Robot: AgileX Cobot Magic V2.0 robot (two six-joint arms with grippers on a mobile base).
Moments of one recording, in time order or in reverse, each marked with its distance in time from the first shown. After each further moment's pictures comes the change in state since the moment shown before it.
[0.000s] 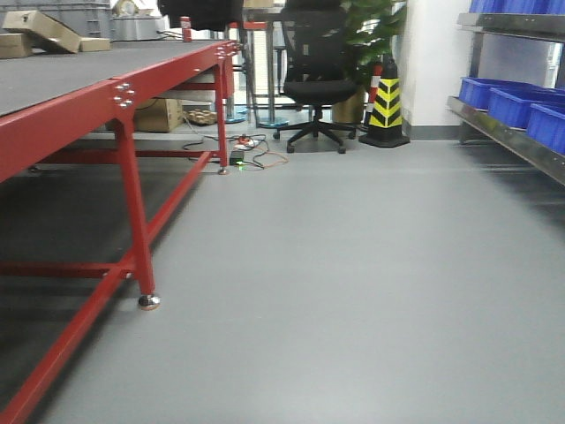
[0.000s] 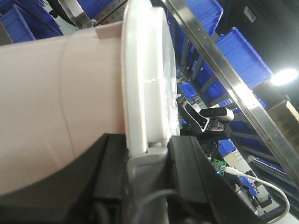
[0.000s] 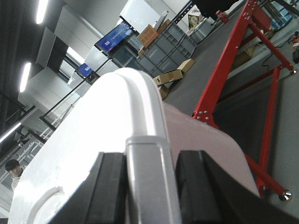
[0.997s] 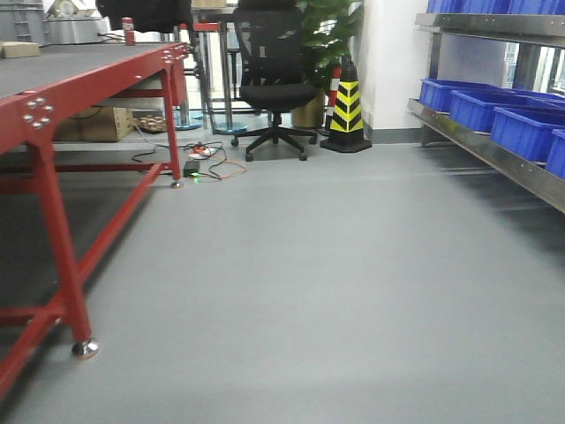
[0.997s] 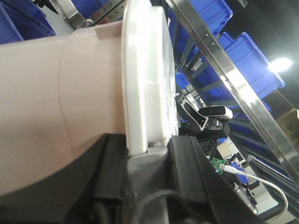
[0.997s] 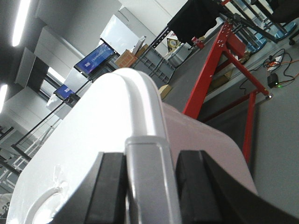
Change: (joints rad) left arm 0.000 -0.002 0.000 0.000 0.006 0.000; right arm 0.000 0.000 0.000 0.000 -0.002 0.000
